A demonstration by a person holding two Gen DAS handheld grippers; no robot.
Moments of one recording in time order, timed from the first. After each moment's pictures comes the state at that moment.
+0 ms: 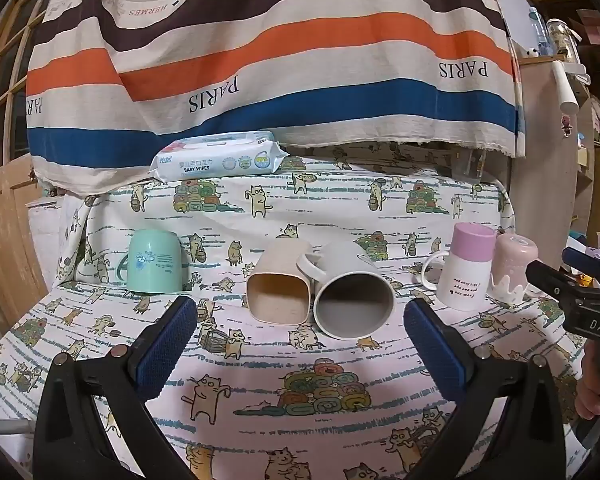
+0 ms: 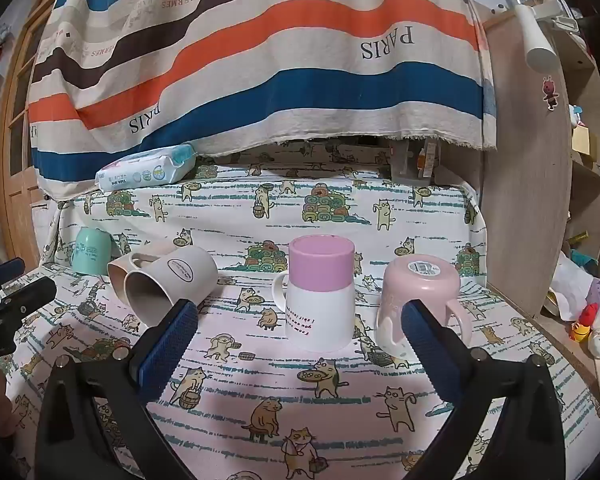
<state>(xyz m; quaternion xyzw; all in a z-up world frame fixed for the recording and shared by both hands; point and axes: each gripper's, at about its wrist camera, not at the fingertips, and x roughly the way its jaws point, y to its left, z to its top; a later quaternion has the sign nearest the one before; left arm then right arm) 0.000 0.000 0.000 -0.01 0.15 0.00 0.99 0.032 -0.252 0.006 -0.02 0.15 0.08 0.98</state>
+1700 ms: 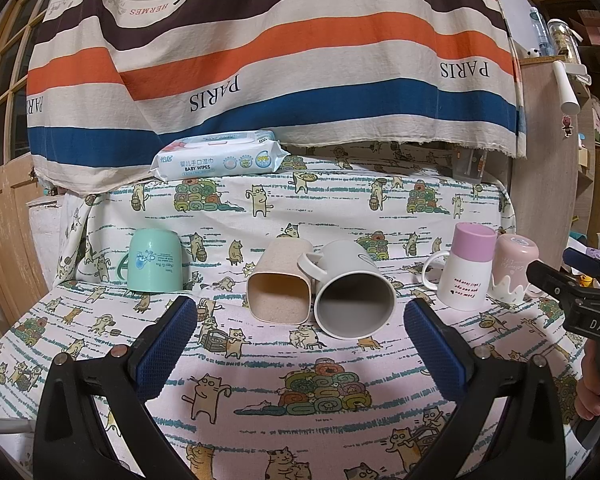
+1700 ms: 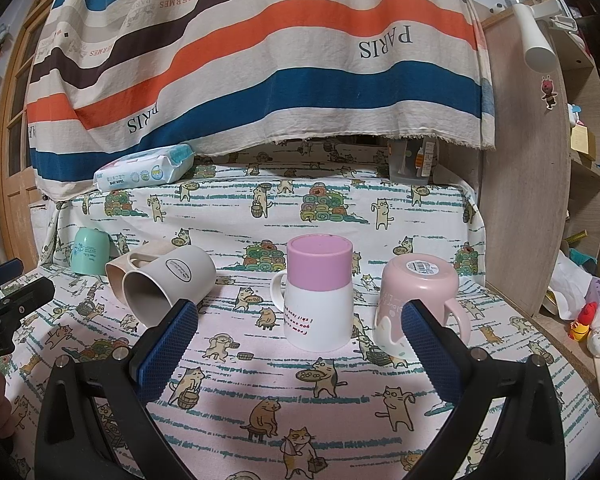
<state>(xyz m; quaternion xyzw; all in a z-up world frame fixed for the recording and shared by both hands) 0.000 0.001 0.000 -0.01 0.15 0.00 0.99 0.032 -0.254 0.007 -0.02 0.15 0.07 0.99</state>
